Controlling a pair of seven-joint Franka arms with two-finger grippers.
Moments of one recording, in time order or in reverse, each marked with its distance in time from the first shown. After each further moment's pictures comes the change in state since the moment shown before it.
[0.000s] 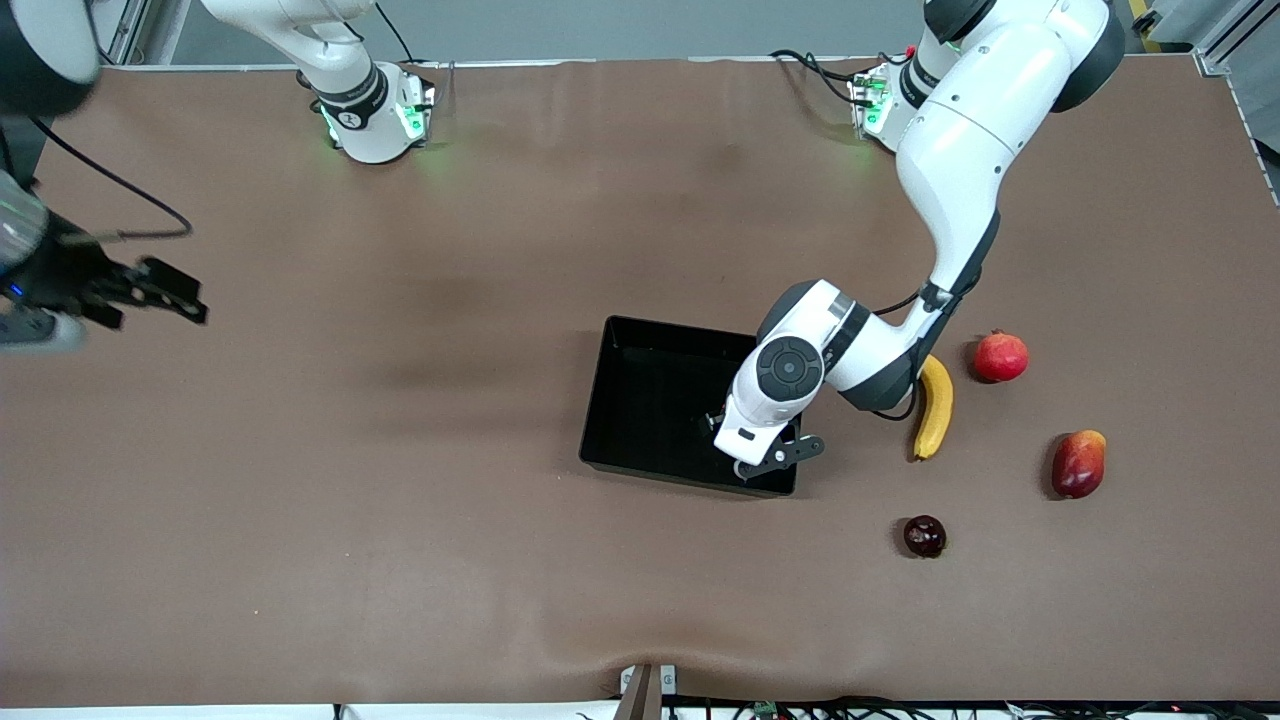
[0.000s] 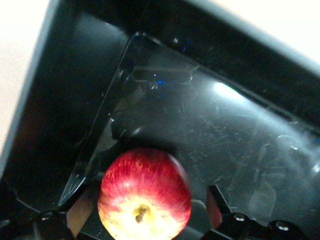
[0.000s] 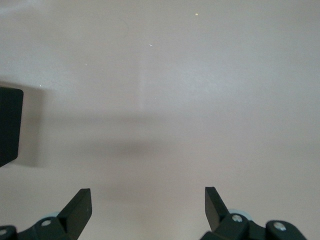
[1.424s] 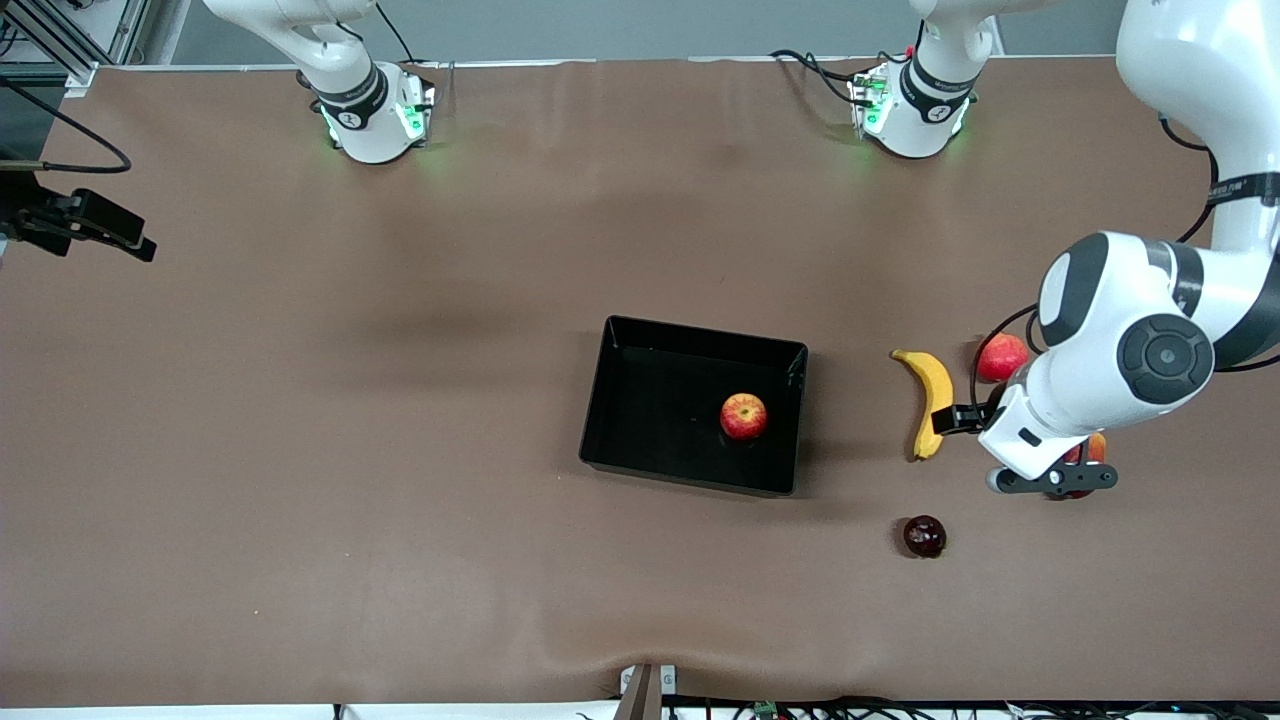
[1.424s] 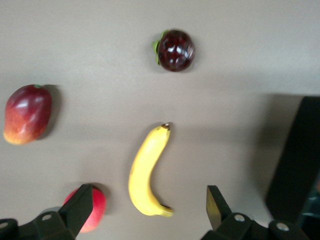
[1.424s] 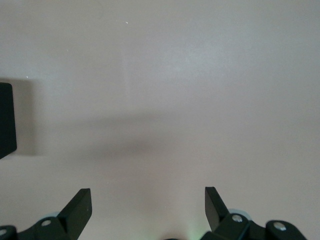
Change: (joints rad) left arm 0.418 -0.340 0.003 -0.149 -0.030 -0.211 0.734; right arm -0.047 -0.074 0.006 -0.010 -0.012 -0.117 0.077
